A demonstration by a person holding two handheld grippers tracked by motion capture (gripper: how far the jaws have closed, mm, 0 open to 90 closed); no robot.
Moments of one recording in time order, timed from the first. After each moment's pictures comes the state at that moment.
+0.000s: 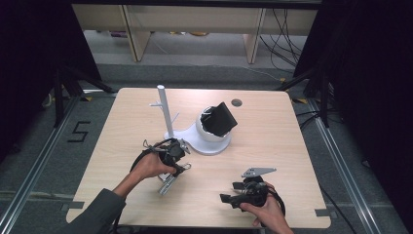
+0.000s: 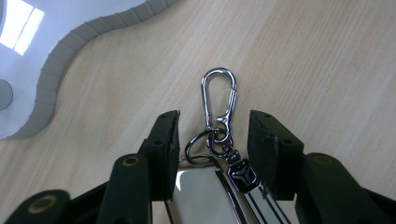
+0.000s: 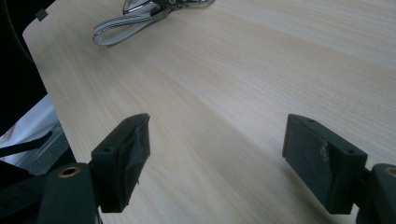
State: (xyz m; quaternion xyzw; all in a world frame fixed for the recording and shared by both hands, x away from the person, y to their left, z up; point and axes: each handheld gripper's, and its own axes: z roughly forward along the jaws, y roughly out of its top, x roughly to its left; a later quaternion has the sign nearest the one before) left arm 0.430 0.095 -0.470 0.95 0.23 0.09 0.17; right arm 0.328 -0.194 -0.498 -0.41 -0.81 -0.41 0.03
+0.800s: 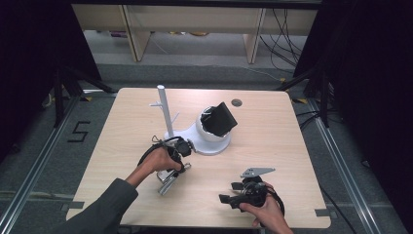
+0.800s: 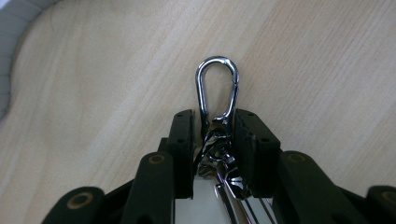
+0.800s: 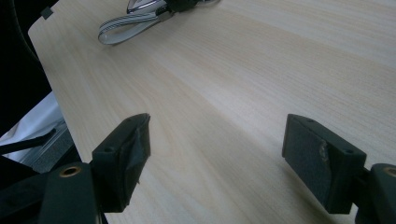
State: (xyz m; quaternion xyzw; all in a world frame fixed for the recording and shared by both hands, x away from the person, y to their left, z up) left arm 0.449 0.074 -0.479 0.96 0.26 0.02 0.09; right arm 0.327 -0.192 -0.498 -0.41 -0.81 -0.41 0.03
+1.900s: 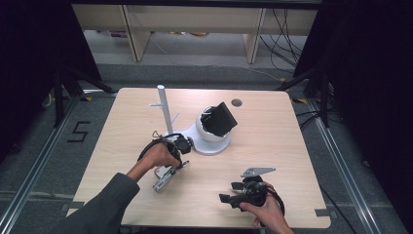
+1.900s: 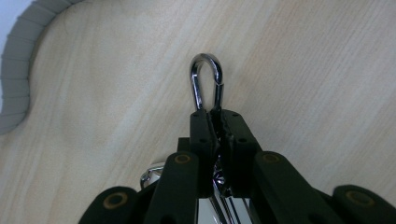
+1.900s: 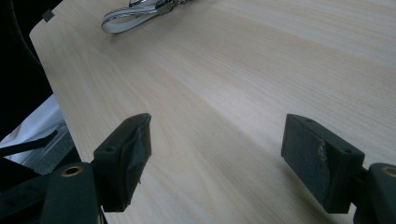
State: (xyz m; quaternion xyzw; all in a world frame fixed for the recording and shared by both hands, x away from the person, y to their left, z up) left arm 0.455 0.076 -0.471 0.97 0.24 0.02 0.08; right arm 0.329 -0.193 -0.498 -0.41 -0.81 -0.41 0.03
